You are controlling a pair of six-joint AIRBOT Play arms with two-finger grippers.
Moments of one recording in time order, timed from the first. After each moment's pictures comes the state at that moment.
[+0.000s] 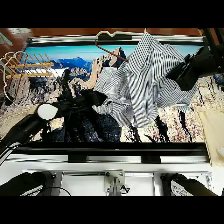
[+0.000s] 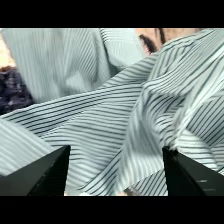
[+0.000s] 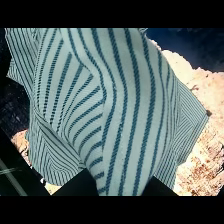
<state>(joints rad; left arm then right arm) -0.55 -1.15 0.92 0.66 -0.37 -1.49 0.02 -1.21 1.79 -1.10 1.62 0.77</state>
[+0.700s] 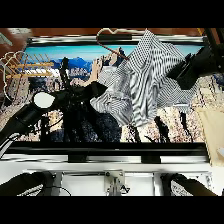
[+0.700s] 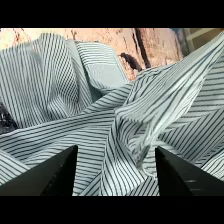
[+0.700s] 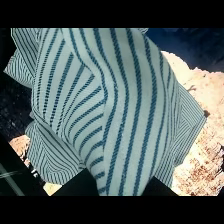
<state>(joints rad) -0.48 -1.19 1.04 0.60 -0.48 -1.41 0.02 -1.21 1.79 -1.11 1.60 0.78</state>
